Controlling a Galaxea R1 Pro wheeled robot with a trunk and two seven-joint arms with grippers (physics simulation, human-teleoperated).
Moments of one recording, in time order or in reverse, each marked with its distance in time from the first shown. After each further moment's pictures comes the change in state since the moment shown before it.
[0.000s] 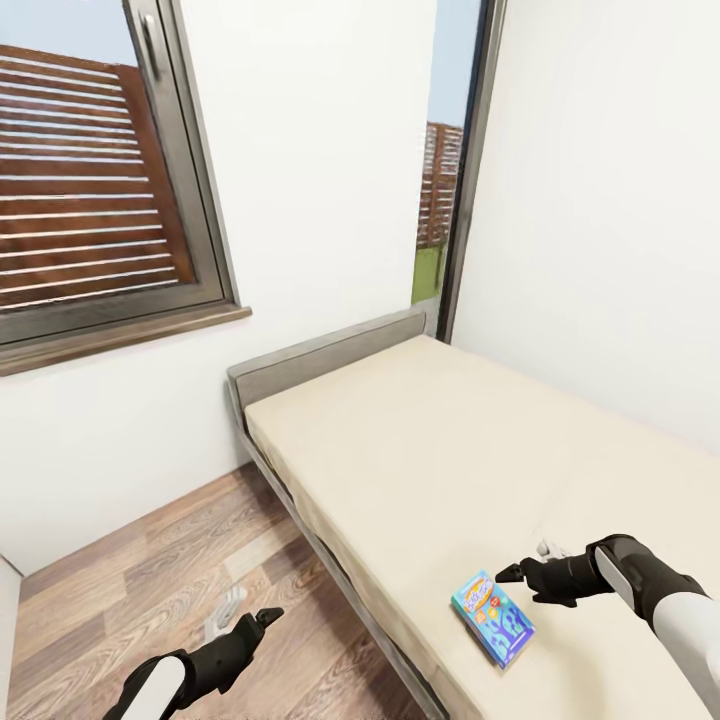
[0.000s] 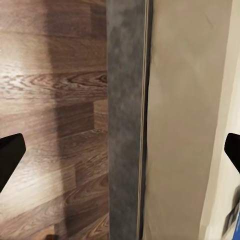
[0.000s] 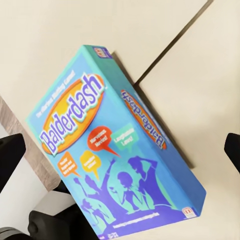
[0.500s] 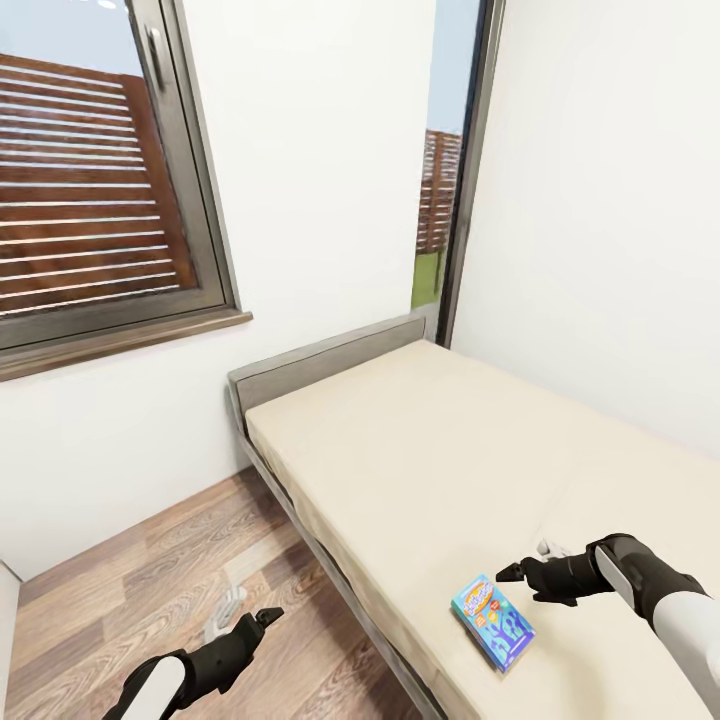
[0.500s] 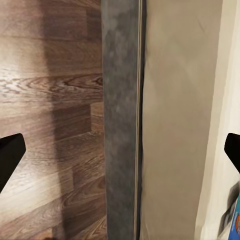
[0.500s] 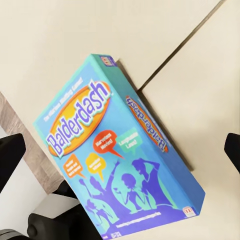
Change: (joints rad) left arm 0.000 0.000 0.000 0.000 0.000 0.000 -0.001; right arm -0.002 -0.001 0.000 0.000 0.000 -0.003 -0.004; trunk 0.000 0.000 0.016
